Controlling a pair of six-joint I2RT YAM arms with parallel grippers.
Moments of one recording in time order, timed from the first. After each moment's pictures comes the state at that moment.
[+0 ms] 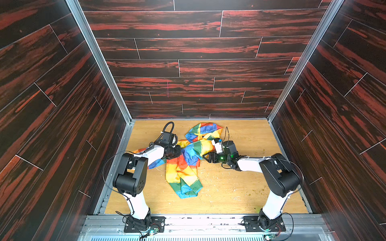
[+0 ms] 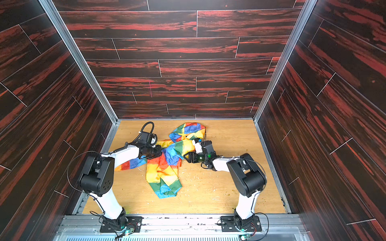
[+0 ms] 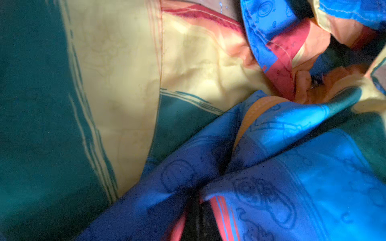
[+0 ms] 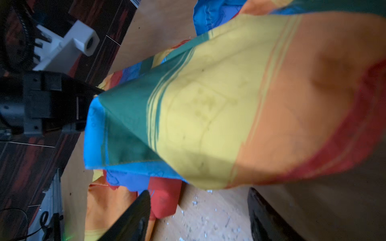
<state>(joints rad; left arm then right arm) -0.25 1.81 1.10 -0.32 0.29 -0.51 0.51 1.85 0.86 0.36 -0.47 0.45</state>
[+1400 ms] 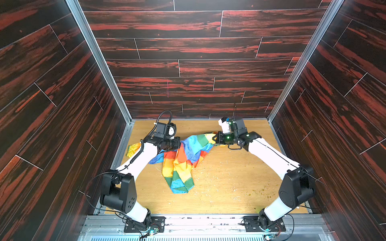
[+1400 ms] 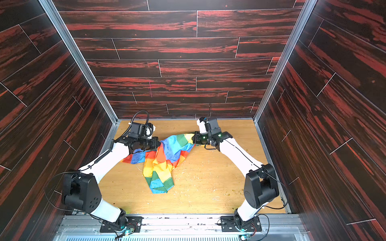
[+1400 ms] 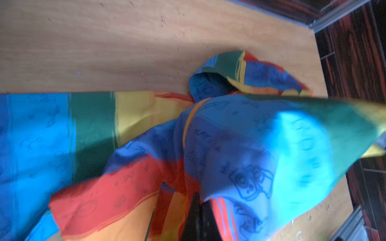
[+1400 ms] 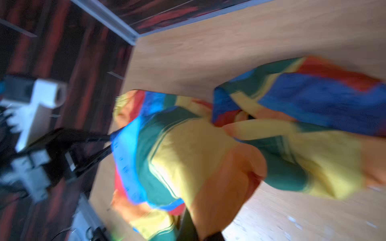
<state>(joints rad) -0.28 1.57 1.22 -0.52 0.35 -0.33 0.45 1.65 1.42 -0.51 -0.32 0.45</state>
